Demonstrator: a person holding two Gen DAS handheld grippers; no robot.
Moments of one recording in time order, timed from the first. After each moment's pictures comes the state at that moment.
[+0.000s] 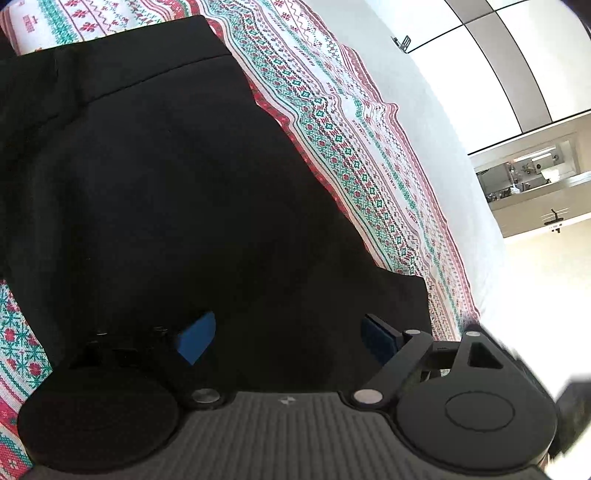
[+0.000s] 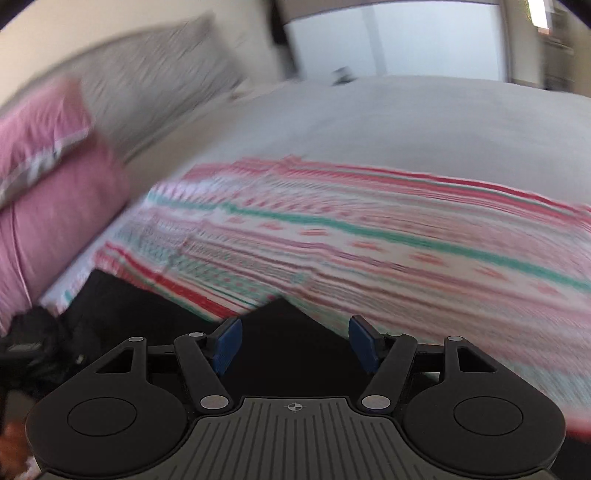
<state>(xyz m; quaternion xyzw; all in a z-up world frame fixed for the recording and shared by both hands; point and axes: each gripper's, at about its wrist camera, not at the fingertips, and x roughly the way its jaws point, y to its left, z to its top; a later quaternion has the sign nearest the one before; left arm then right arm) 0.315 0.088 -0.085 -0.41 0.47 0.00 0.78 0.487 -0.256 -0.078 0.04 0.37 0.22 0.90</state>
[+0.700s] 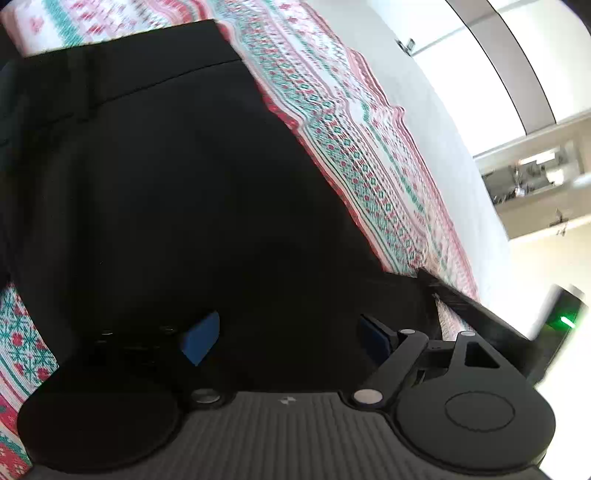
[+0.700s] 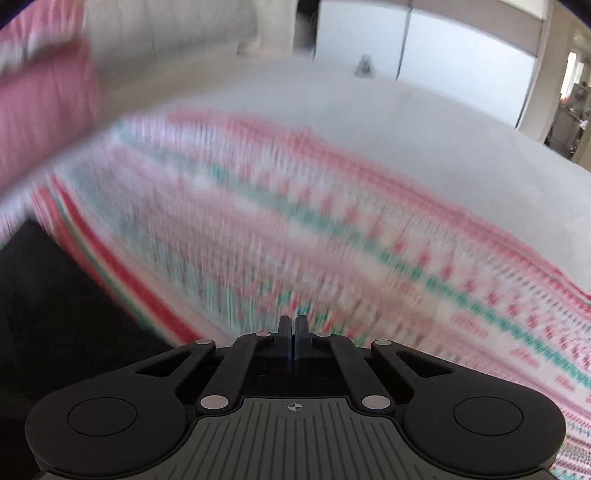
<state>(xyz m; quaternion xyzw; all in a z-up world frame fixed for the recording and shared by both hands) 0.320 0.079 -0.085 -0.38 0.47 0.01 0.79 0.504 -0.178 -0.122 -0.12 0.39 0.15 0.90</state>
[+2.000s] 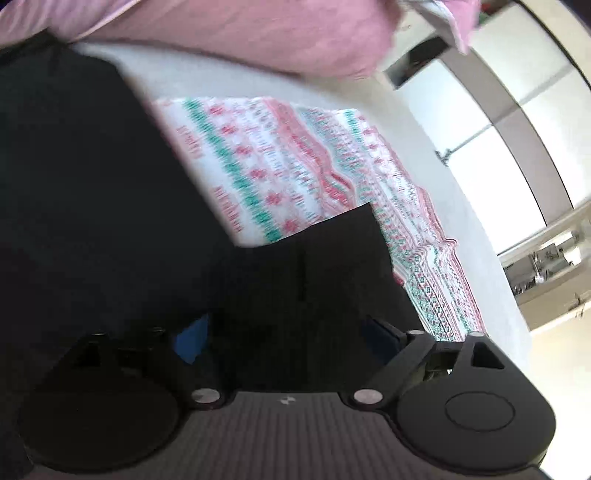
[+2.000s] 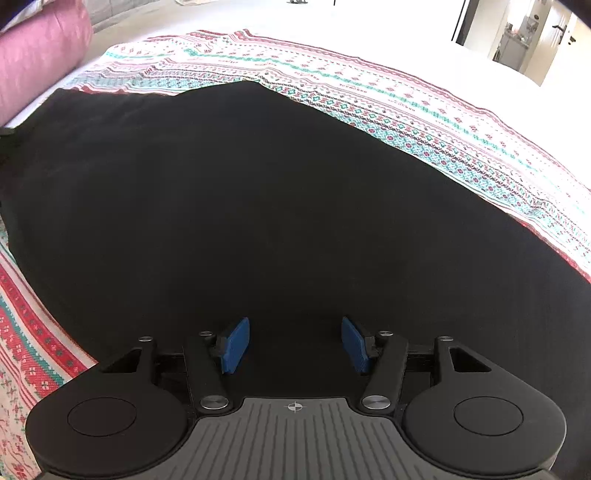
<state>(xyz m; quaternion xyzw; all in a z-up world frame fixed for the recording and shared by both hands) 0.273 0.195 -0.086 -0.38 0.34 0.13 0.85 0.263 -0.308 -0.136 -0.08 0.47 0.06 0.88</state>
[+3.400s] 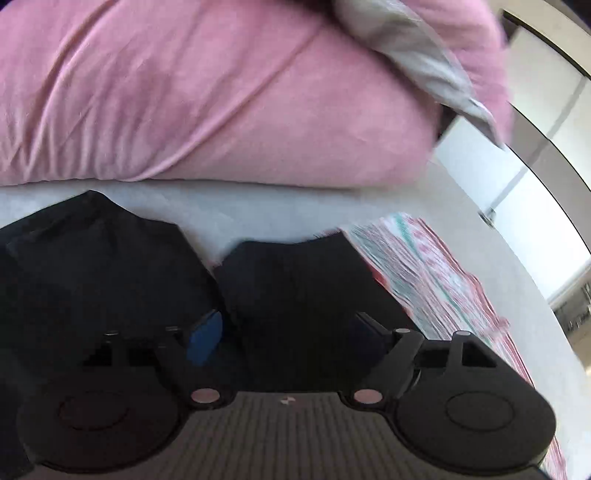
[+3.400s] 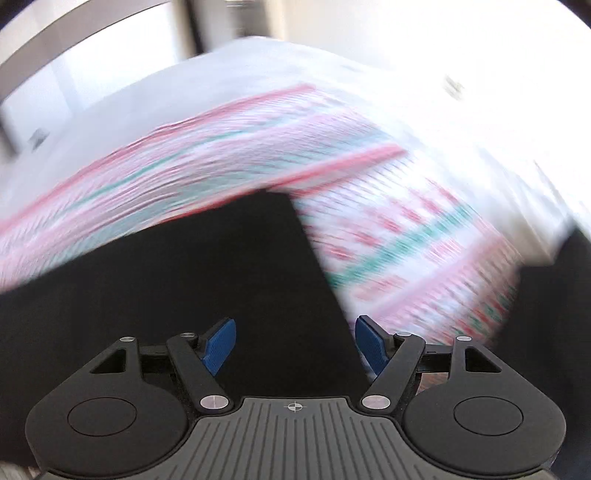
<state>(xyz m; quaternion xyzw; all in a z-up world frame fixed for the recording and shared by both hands) 0.266 0.253 -0.032 -0.31 0.29 0.23 0.87 0.169 -0.588 -0.118 0.23 0.39 -0.24 0.86</state>
